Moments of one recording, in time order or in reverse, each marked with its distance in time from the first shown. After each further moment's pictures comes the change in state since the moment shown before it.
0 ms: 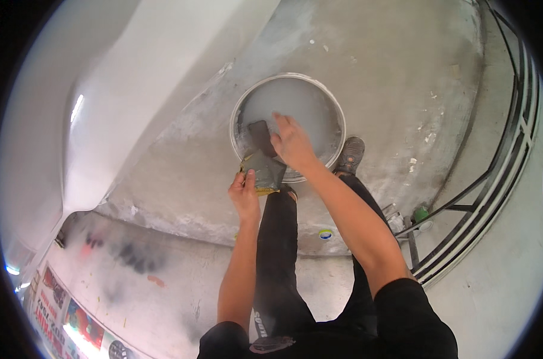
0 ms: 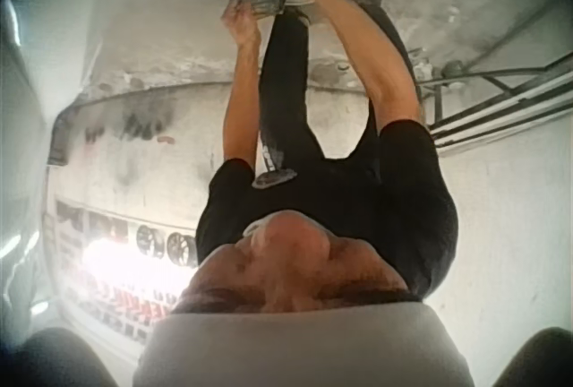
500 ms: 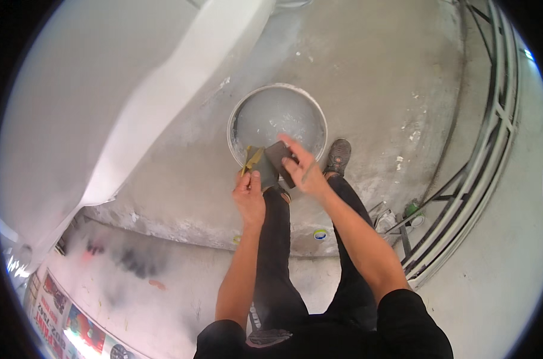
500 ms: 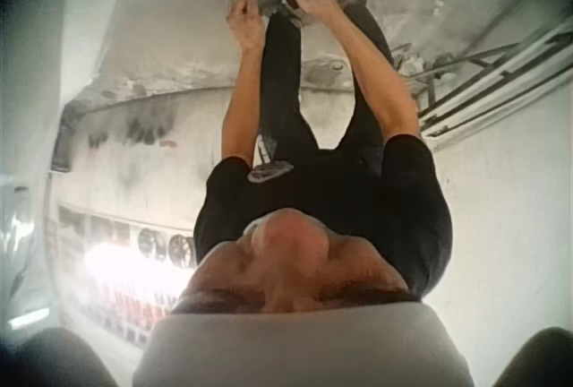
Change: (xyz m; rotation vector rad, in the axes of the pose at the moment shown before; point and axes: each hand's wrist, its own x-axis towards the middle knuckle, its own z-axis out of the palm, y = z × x) left_hand -0.065 0.081 0.023 0.152 -0.066 0.253; right_hand -0.082 -0.056 -0.102 0.505 -0.028 0.164
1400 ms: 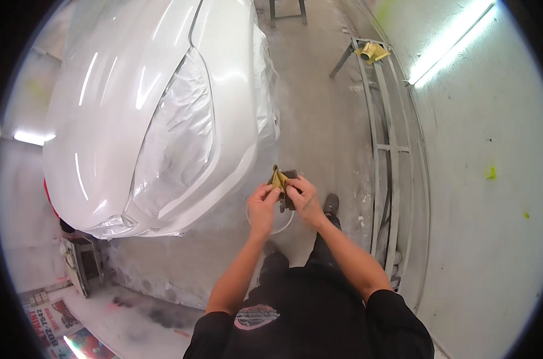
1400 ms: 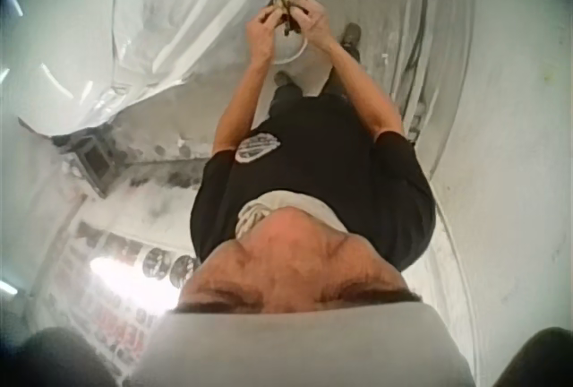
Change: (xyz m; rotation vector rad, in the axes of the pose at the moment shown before) left_hand -0.276 0.520 -0.048 -0.382 -0.401 0.378; right_hand -0.296 -0.506 -0.158 -0.062 0.319 -0.512
